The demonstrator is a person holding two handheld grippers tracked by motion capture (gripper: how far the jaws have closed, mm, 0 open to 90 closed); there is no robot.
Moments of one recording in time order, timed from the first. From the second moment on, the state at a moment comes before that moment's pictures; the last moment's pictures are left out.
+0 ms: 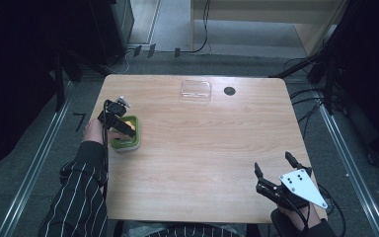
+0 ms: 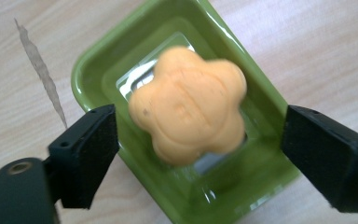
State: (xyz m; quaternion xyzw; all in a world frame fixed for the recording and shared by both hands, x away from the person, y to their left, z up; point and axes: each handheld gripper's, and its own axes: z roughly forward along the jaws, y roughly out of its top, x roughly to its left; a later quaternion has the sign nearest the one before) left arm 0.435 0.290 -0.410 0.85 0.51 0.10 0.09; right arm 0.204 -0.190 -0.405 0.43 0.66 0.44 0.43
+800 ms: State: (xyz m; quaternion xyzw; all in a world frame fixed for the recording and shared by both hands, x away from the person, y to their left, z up) left arm 0.386 0.275 -0.400 0.87 0.49 0.09 0.05; right arm 0.204 -0.190 -0.405 0.44 0.66 0.45 0.43
